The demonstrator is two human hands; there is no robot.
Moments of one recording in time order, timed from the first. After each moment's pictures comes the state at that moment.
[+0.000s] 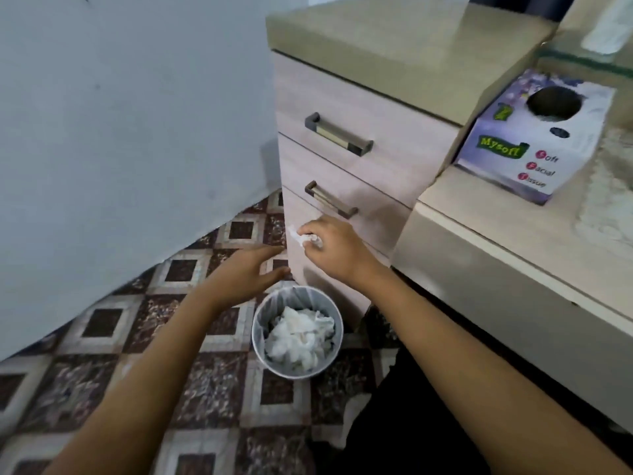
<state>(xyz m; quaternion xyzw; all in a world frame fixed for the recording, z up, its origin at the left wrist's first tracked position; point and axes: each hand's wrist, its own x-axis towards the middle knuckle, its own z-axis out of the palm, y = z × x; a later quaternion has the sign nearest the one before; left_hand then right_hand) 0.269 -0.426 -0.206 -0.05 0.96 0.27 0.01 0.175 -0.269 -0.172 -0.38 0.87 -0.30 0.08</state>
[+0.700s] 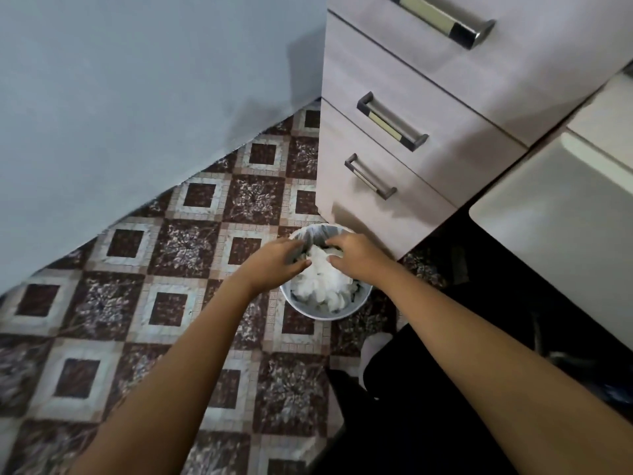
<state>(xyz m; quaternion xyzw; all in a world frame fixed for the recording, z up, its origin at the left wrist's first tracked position) 0.287 -0.436 -0.318 -0.13 0.93 0.30 0.17 0.184 -0.287 -0.309 -0.37 0.87 -0.13 0.29</state>
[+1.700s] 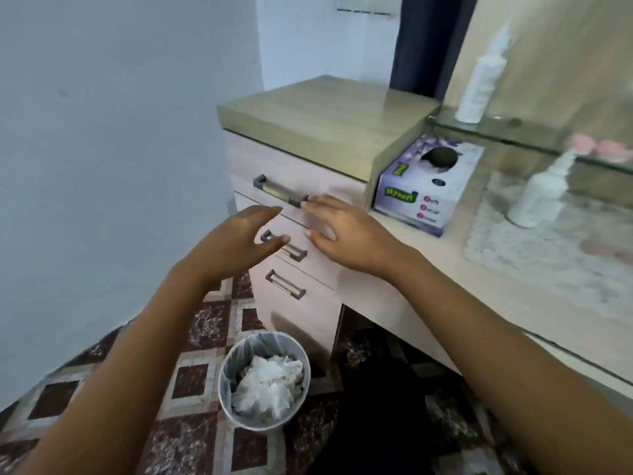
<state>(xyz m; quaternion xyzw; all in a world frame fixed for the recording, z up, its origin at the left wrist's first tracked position) 0.222 -0.367 -0.078 0.03 0.97 0.20 -0.13 0.157 -0.180 -0.055 -0.44 0.88 -0.18 -0.06</state>
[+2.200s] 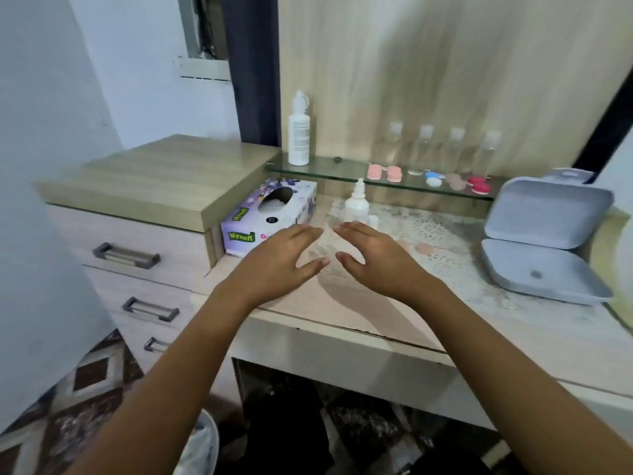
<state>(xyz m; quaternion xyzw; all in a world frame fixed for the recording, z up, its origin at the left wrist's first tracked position) 0.163 -0.139 -0.033 0.28 0.93 0.21 -0.15 0.167 0.048 -0.027 -0.22 0.95 -0.16 -0.14</state>
